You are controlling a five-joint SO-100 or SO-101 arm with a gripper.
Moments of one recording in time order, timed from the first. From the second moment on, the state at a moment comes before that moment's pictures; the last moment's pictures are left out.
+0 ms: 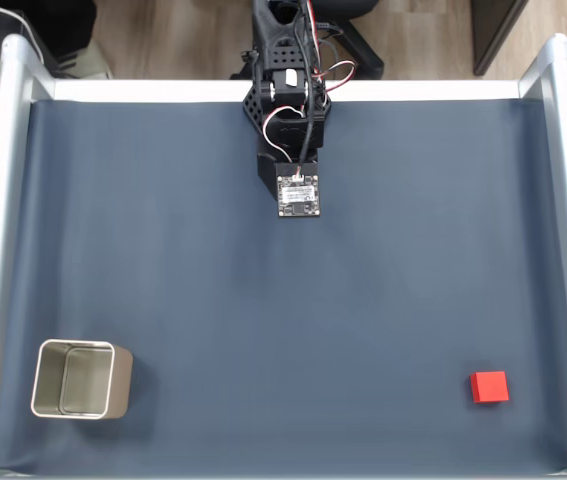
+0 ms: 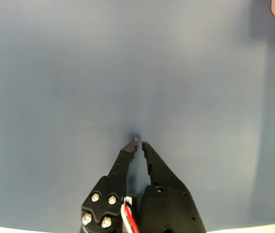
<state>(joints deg) -6.1 192.4 179.6 74.5 -89.7</state>
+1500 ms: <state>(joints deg) -31.3 123.3 123.3 38.8 -79.4</state>
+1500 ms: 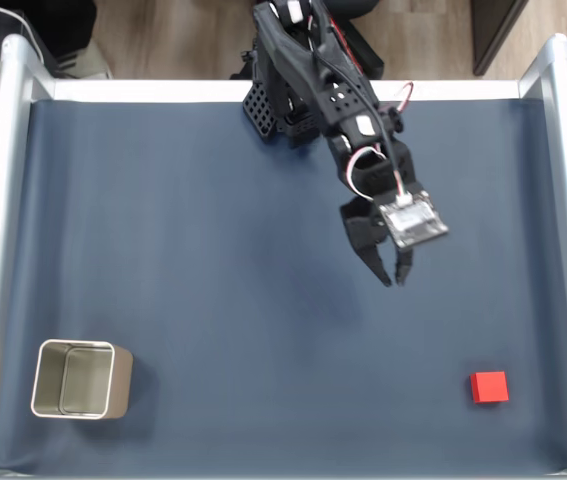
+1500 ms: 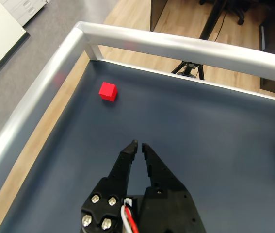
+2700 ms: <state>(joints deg) -35.2 71.4 94.4 8.3 -85.6</state>
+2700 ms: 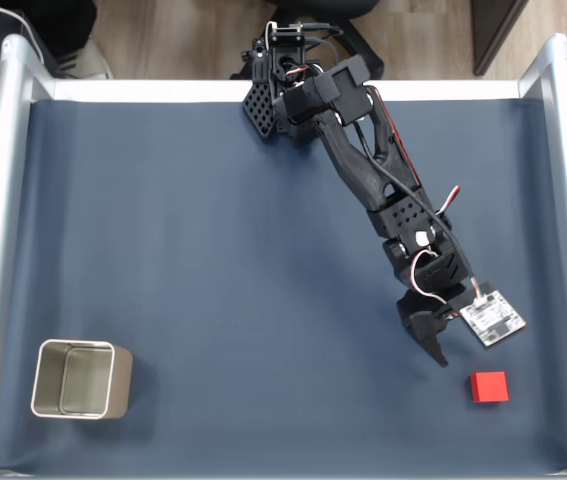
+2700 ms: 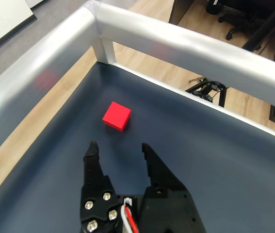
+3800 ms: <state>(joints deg) -36.2 51.9 76.9 -1.8 -77.7</state>
